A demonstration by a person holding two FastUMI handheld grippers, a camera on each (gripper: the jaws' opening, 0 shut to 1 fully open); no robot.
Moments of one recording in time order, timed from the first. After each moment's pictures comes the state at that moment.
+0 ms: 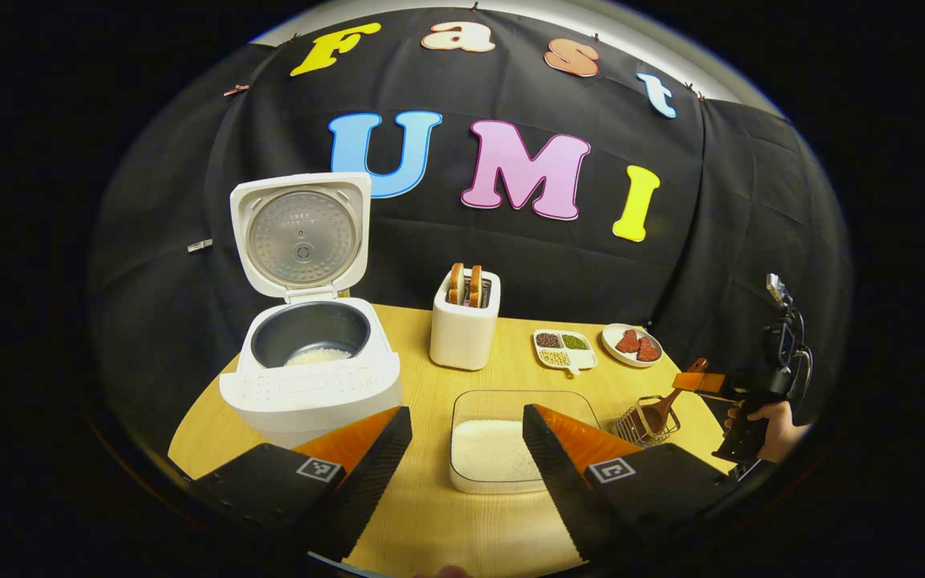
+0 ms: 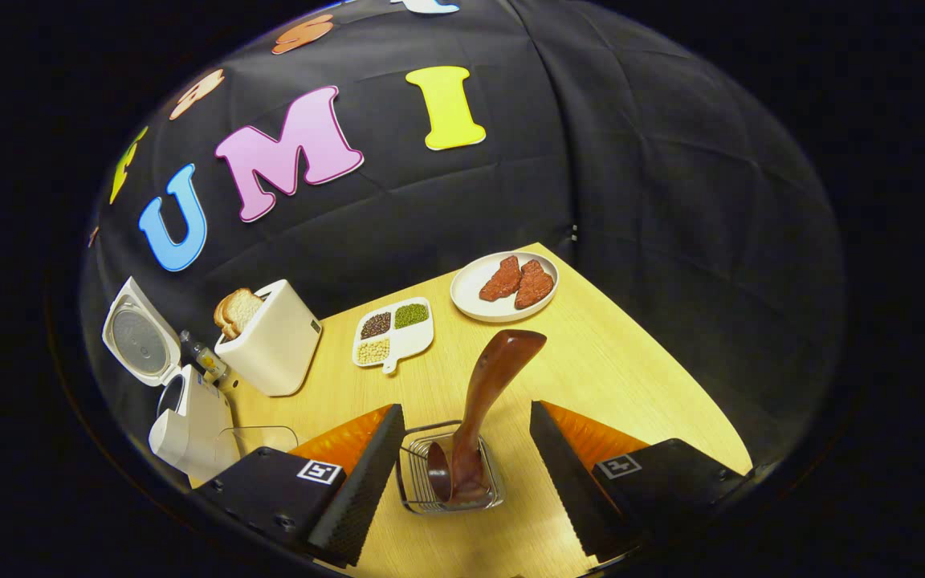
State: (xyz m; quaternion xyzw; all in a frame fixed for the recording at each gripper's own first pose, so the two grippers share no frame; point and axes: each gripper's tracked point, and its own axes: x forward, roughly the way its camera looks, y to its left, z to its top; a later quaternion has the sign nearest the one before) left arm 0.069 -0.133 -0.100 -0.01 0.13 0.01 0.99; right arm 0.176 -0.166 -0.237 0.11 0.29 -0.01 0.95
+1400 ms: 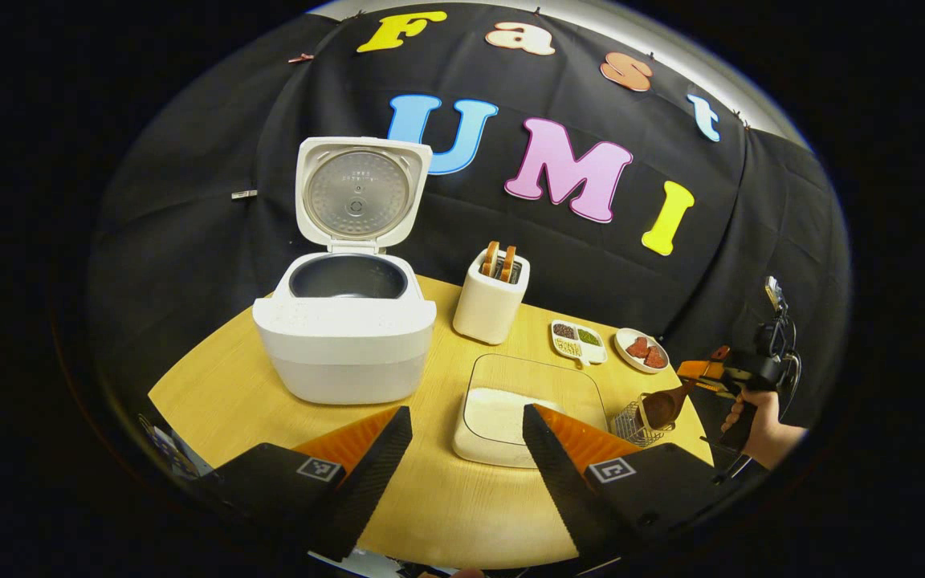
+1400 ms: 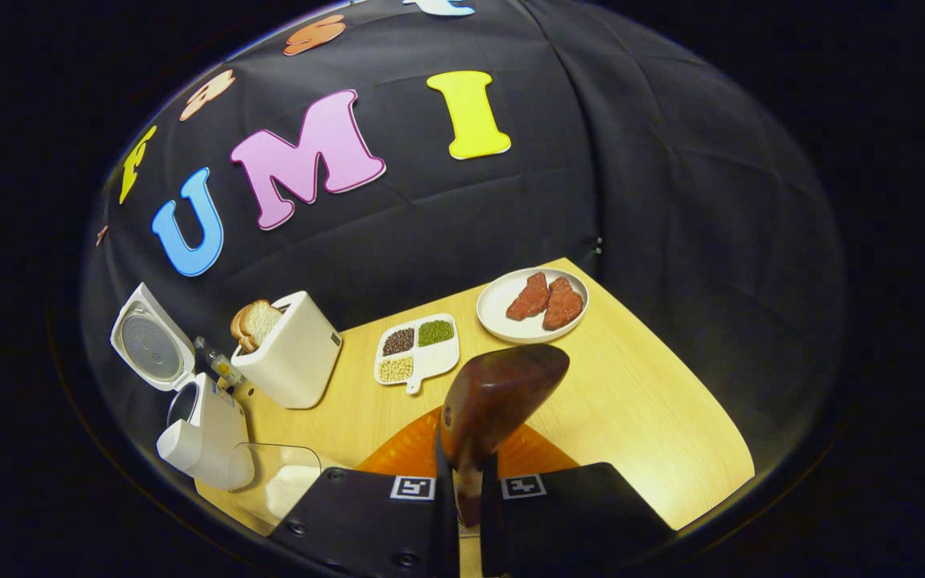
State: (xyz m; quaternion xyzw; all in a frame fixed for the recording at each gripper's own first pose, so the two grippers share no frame) left arm 0.015 -0.109 -0.131 -0.09 0.13 0.05 0.99; right arm 0.188 -0.137 -0.189 0.10 0.25 0.01 0.96
